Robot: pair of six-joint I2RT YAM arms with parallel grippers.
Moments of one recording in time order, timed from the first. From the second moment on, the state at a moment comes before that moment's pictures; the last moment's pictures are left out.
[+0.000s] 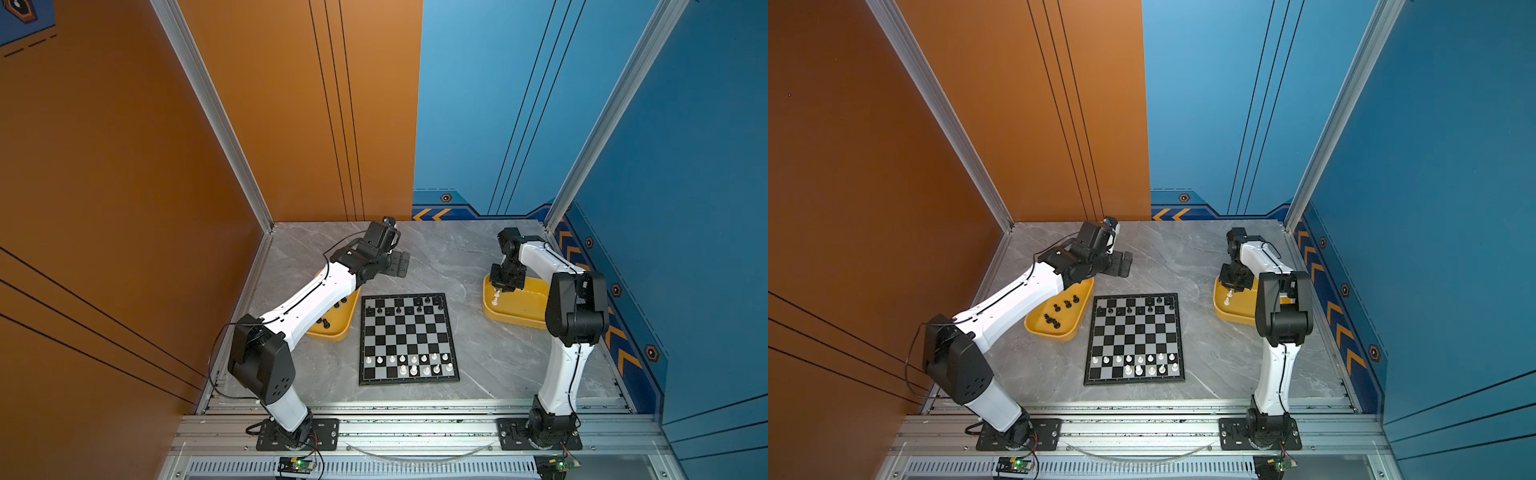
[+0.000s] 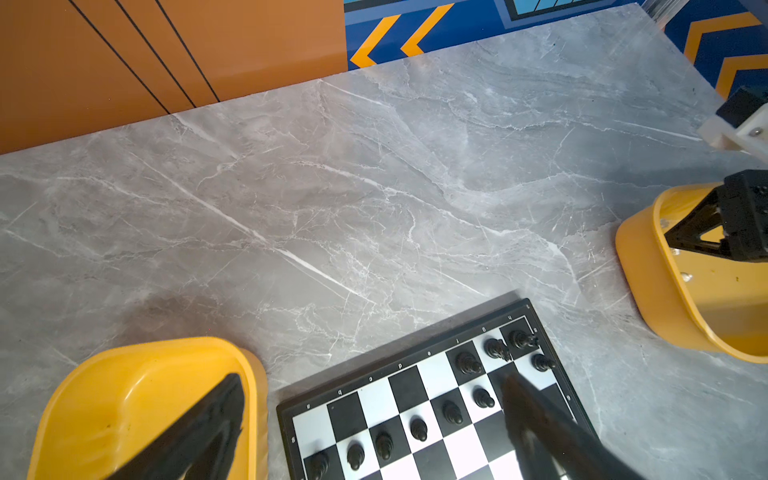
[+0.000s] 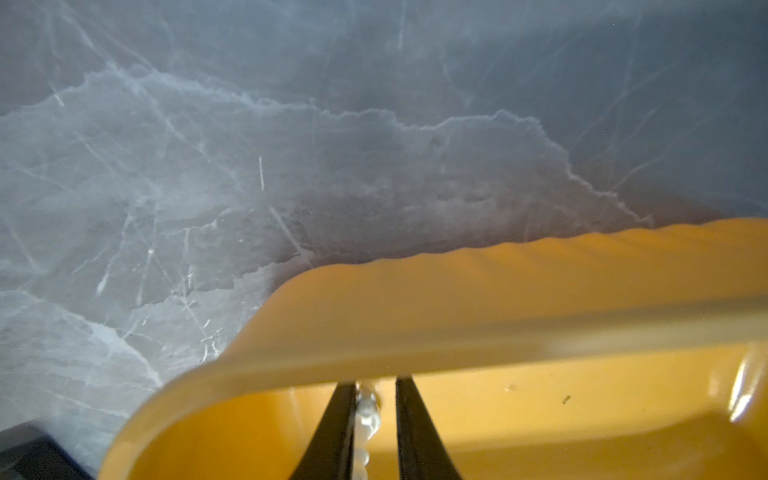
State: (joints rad) left arm -0.57 1.63 1.48 -0.60 -0.18 -0.23; right arm 0.04 2.05 1.58 -0.98 0.04 0.37
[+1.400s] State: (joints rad) left arm -0.58 1.55 1.41 -0.60 -0.22 -0.24; right arm 0.05 2.11 1.59 -0.98 0.04 0.37
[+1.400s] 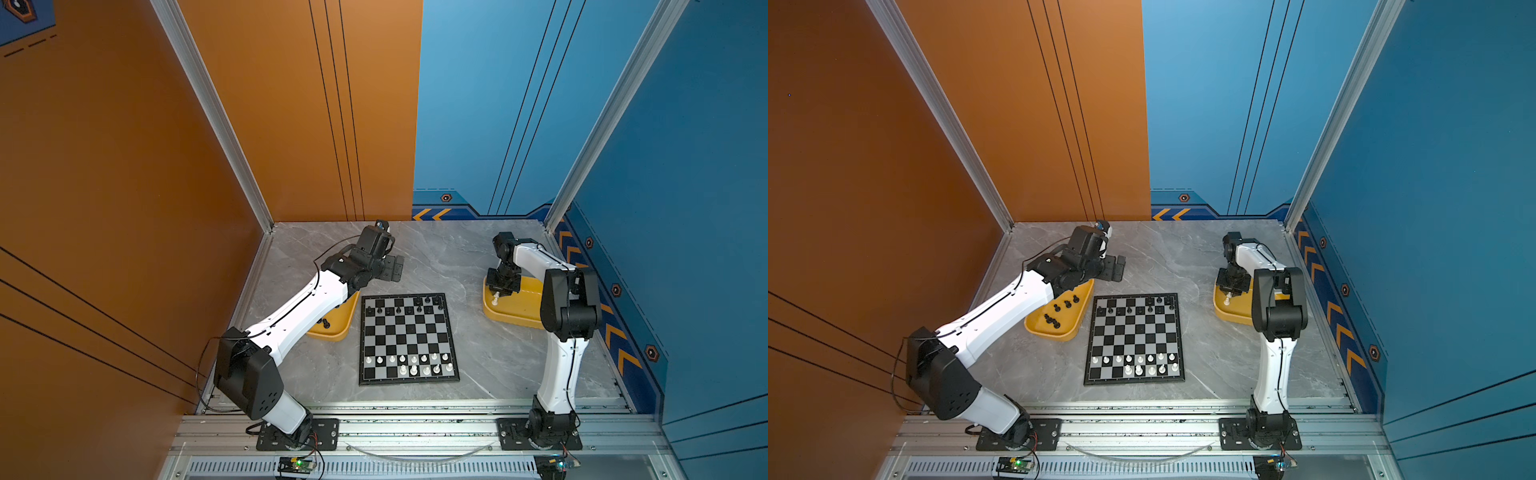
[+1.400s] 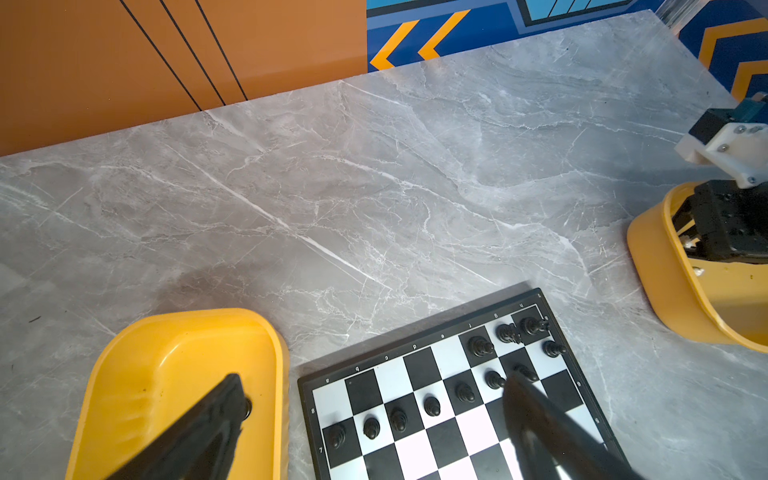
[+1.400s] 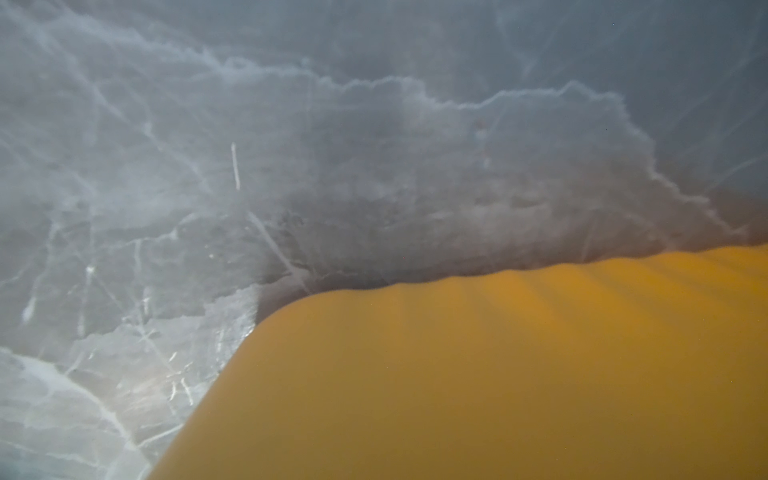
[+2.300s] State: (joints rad) left arm -0.57 1.55 1.39 -0.56 -0.22 -0.24; right arm 0.05 2.08 1.60 -1.00 0.04 0.36
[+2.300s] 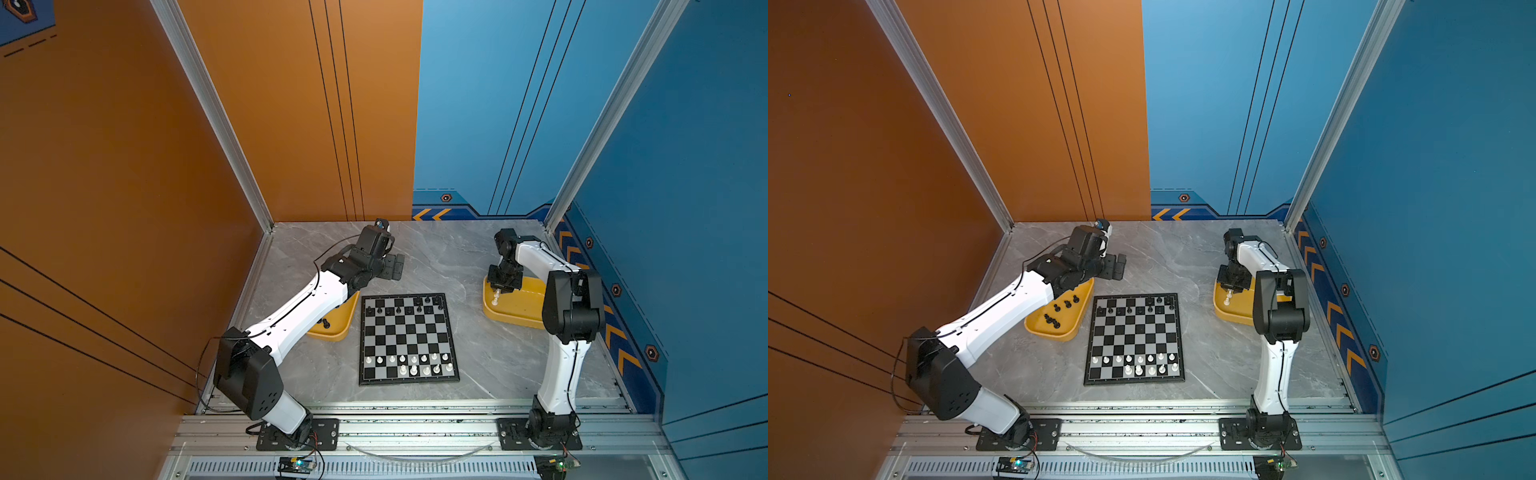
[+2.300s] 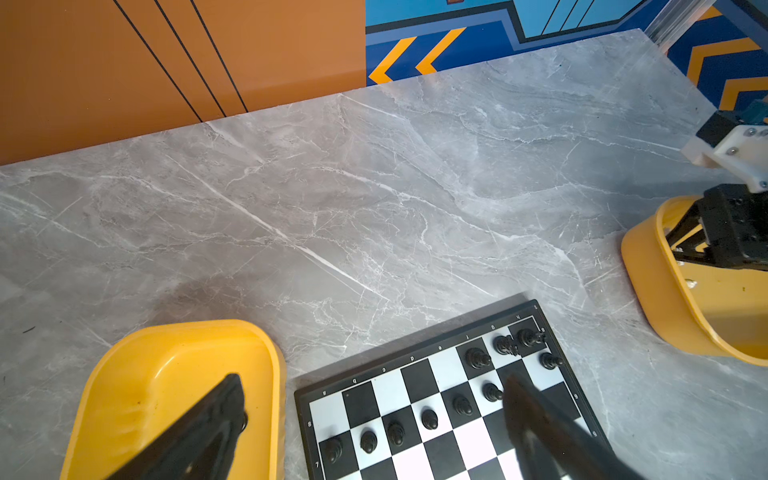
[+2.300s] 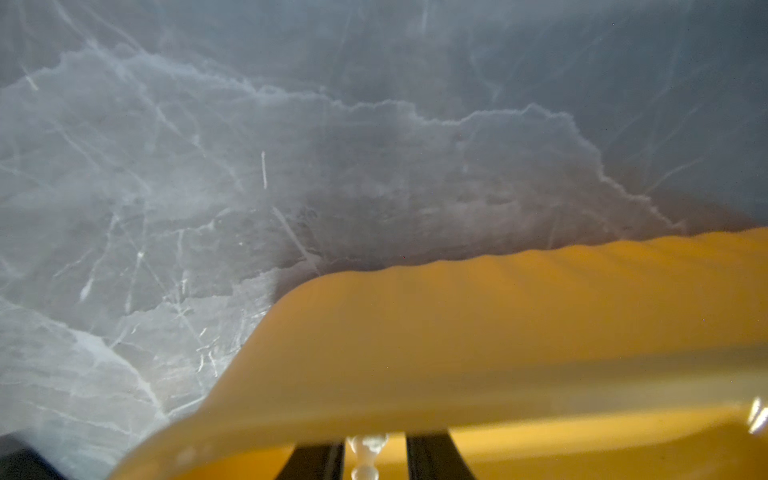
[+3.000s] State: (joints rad) left arm -0.57 1.55 1.37 -0.55 -0.23 -0.23; right arm 0.05 2.08 1.63 -1.04 0.04 0.36
